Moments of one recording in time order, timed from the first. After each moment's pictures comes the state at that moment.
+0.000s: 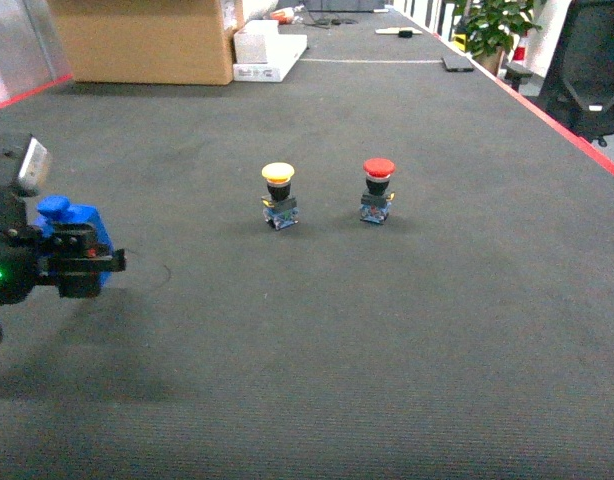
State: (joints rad) left arm -0.03 1.91 0.72 0.75 -0.04 0.00; right arm 0.00 0.01 0.01 -0.01 0.00 0.00
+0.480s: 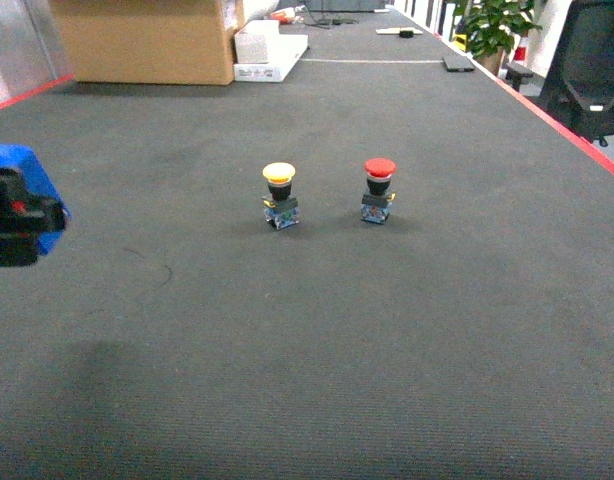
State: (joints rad) left arm -0.07 1.54 0.54 0.66 -0.09 -0.01; right arm 0.00 0.01 0.01 -0.01 0.00 0.00
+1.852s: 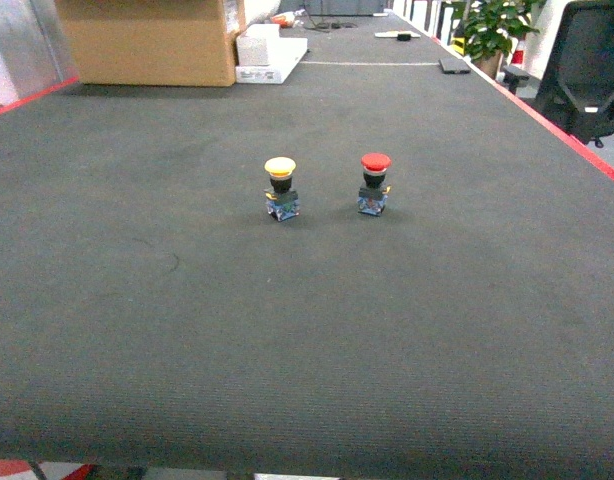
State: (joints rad) left arm -0.59 0.30 0.21 -0.11 -0.73 -0.23; right arm 0.00 0.01 0.01 0.00 0.00 0.00
